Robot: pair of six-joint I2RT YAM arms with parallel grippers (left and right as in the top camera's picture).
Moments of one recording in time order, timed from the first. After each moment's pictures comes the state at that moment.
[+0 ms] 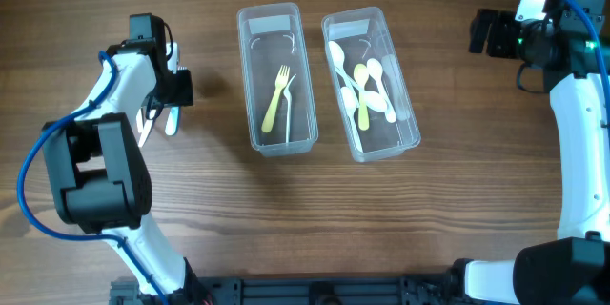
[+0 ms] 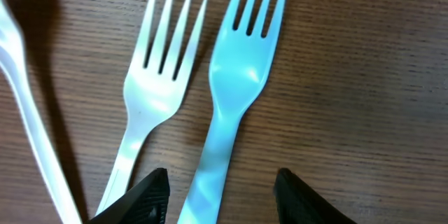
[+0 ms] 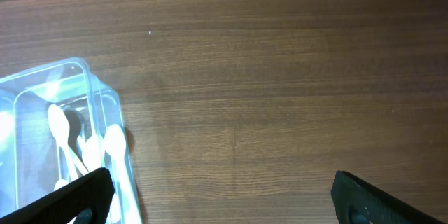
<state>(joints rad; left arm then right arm) 0.09 2.00 1.36 -0.75 -0.05 -0.01 -0.15 1.56 1.53 -0.83 -0.07 -0.03</state>
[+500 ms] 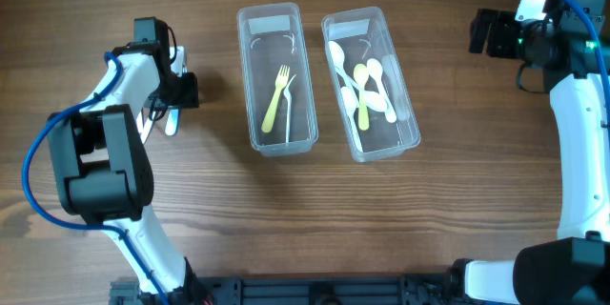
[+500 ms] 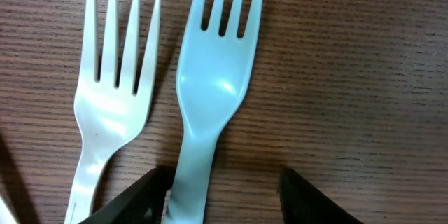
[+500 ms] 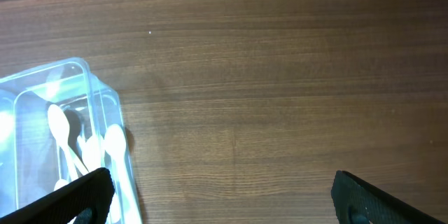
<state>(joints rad) 0.09 2.04 1.36 -0.72 -0.01 0.02 -0.15 1.56 1.53 -0.83 -0.07 -0.03</state>
